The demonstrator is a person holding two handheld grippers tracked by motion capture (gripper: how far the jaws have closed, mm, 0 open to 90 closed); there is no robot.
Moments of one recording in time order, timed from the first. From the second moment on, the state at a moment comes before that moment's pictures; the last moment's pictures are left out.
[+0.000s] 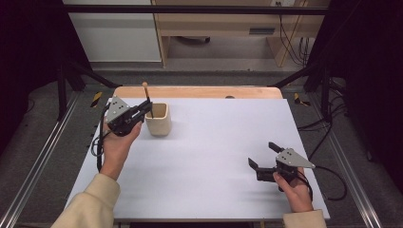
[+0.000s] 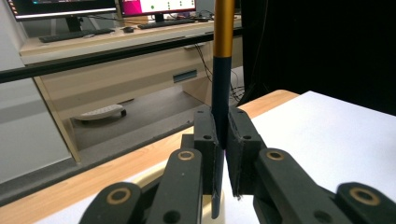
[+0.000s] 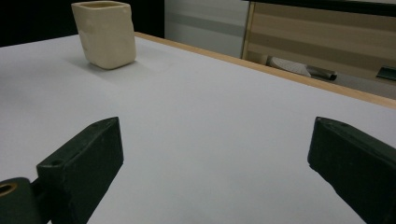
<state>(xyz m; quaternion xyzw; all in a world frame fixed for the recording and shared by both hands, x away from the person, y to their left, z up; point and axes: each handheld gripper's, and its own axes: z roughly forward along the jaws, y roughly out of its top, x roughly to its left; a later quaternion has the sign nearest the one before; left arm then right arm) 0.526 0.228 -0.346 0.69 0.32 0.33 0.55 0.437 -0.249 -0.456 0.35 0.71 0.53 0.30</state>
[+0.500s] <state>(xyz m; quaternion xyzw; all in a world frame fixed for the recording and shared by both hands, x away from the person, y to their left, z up) 0.555 0.226 -0.350 0.68 0.34 0.34 0.55 0.437 -0.246 -0.455 0.35 0.71 0.53 0.30</state>
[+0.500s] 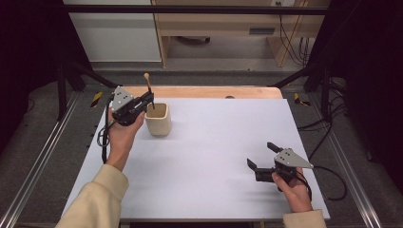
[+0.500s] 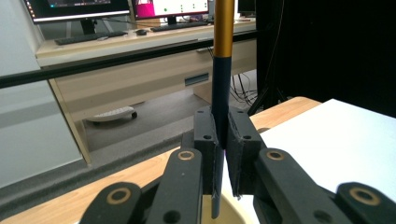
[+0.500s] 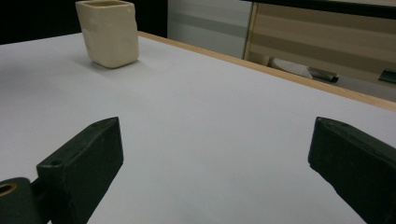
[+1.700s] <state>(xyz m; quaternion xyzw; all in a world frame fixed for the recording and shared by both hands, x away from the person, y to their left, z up) 0.566 0.235 -0.383 0.68 0.36 0.33 0.55 0.437 -0.248 -0.453 0.35 0.71 0.53 0.31</state>
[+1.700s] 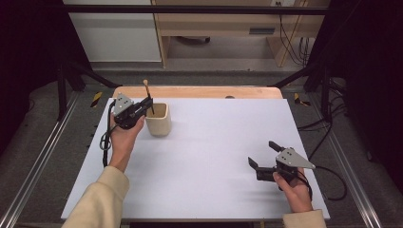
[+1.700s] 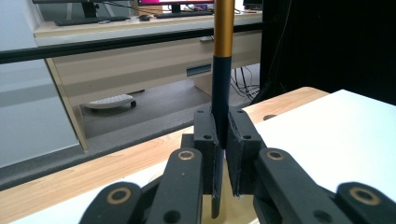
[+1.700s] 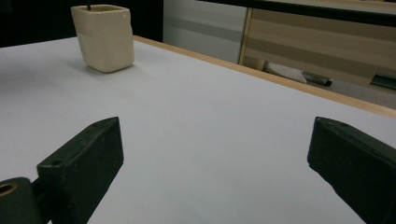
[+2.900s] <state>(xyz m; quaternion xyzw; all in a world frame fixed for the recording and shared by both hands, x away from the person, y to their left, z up) 0.558 0.238 -0.409 0.68 0.37 0.32 0.54 0.437 -0.246 -0.454 0.35 0.71 0.53 0.30</state>
